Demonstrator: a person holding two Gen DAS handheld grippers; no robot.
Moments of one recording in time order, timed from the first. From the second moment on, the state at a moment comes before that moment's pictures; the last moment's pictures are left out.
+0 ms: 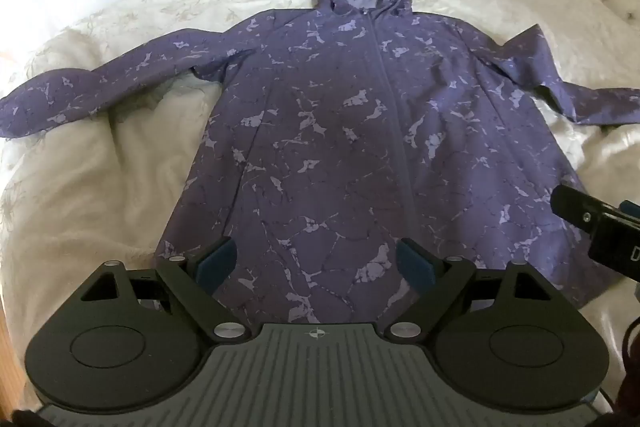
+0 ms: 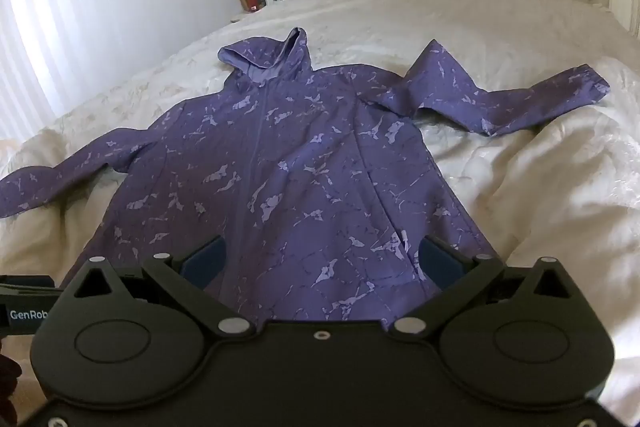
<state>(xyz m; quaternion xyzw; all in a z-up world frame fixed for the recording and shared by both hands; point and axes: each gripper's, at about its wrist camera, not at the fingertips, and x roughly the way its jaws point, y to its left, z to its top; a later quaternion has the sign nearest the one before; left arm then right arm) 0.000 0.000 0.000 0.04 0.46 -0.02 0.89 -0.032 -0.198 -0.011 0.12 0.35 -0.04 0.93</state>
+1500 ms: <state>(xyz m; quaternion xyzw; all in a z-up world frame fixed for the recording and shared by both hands) 0.016 0.004 -0.015 0.02 0.50 -0.02 0.87 -0.023 -0.198 -0.026 0.14 0.38 -0.03 0.91</state>
